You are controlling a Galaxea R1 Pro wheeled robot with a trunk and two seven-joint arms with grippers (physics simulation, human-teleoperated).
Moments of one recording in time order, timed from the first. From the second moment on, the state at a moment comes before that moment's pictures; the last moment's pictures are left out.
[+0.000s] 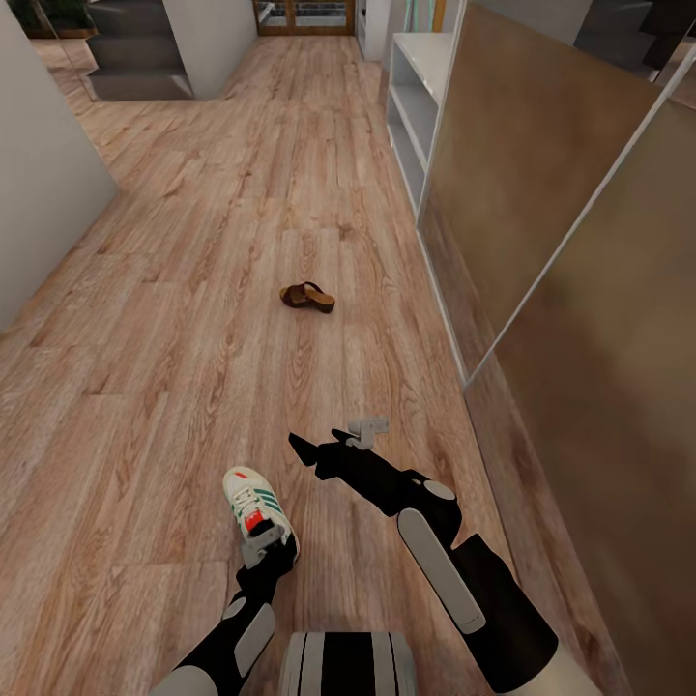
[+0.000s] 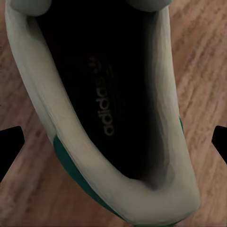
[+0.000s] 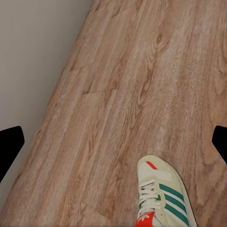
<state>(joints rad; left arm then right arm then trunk) -0.54 -0.17 0.05 -0.38 0.36 -0.27 0.10 -0.53 0.07 0.51 -1.50 -0.64 0.45 0.03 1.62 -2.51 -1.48</state>
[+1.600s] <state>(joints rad) -0.54 -0.17 0.06 -0.39 0.37 -0.27 0.10 -0.53 0.07 0.51 -1.50 -0.64 0.45 0.03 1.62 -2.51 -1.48</state>
